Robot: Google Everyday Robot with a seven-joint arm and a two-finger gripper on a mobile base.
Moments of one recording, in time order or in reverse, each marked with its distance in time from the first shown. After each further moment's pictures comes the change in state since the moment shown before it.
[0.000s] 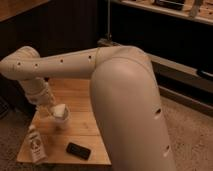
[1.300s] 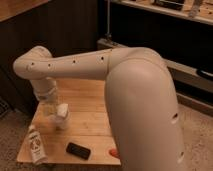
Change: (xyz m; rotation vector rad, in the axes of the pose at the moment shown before) arm 0.013 -0.026 0.007 0.040 -0.113 -0.007
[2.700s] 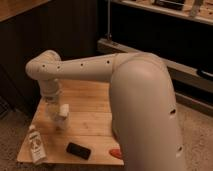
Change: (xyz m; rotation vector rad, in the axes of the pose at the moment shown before) arm -0.005 -0.016 0.028 -0.022 -0.073 -0.091
